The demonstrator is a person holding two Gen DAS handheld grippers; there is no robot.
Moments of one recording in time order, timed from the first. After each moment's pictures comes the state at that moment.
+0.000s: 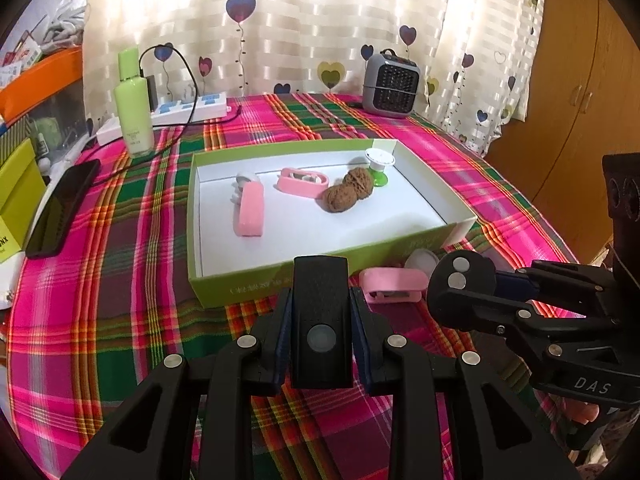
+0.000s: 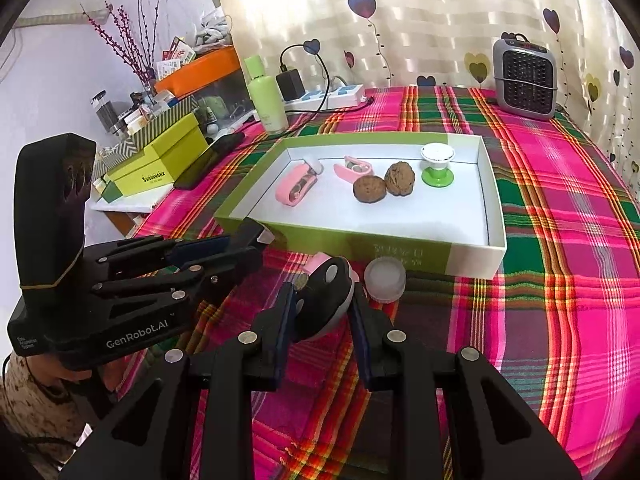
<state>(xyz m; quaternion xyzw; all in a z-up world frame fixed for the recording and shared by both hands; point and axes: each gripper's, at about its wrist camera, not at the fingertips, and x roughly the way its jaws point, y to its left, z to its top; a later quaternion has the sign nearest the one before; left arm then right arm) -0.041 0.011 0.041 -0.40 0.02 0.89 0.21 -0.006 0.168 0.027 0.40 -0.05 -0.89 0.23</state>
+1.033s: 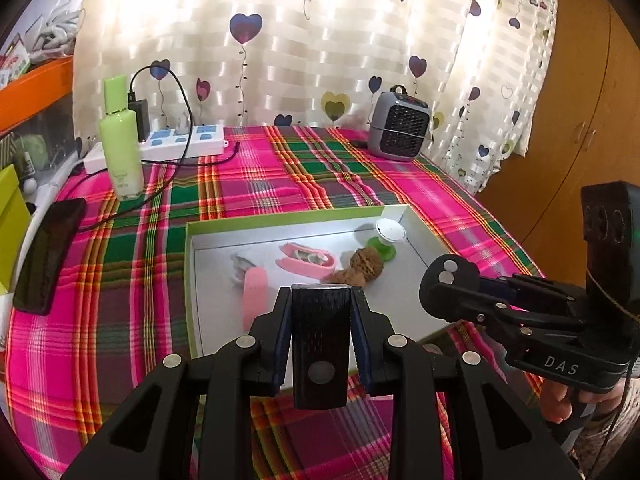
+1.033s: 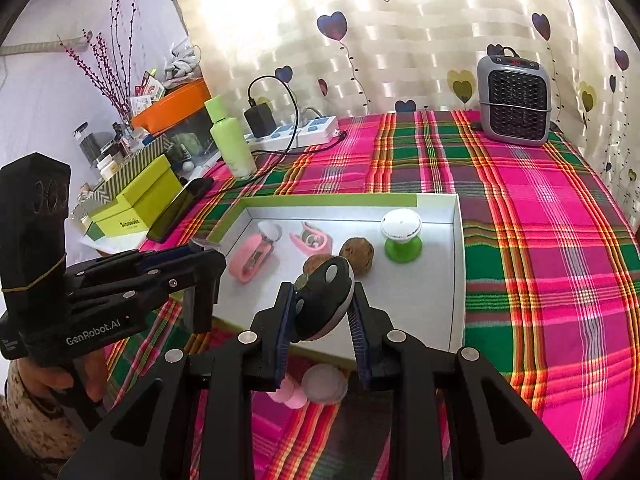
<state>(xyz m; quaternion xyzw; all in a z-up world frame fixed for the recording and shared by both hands) -0.100 0.015 0.068 -0.38 -0.02 0.90 0.22 -0.074 0.195 0.045 0.38 -0.07 -0.90 0.21</state>
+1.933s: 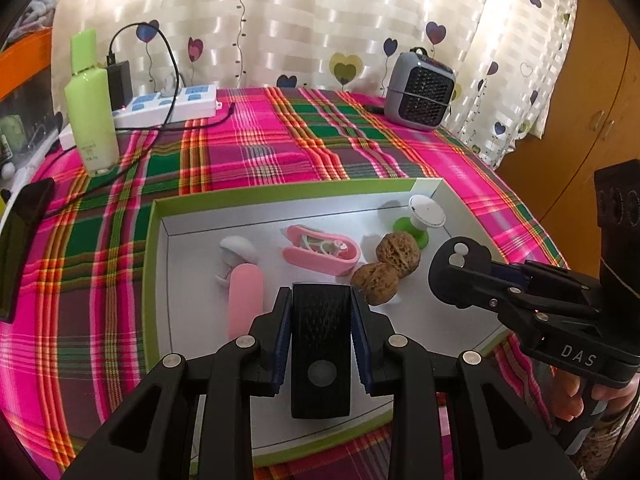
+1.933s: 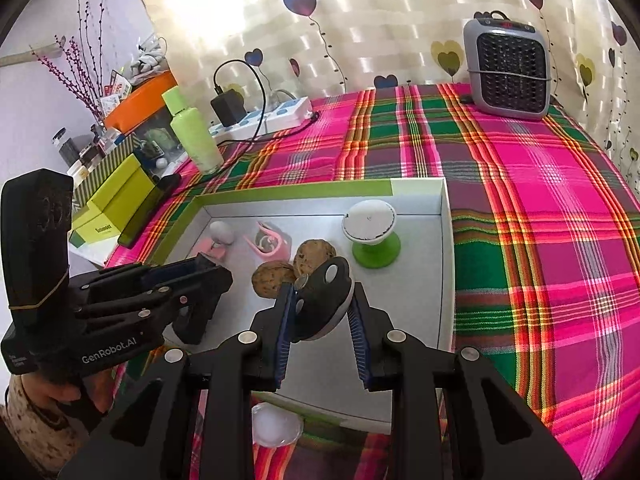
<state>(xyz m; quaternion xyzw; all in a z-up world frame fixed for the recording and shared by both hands) -0.144 0.034 0.026 -0.43 -0.01 0.88 0.21 -0.115 0.206 0.015 0.41 -0.08 -0.89 0.19</state>
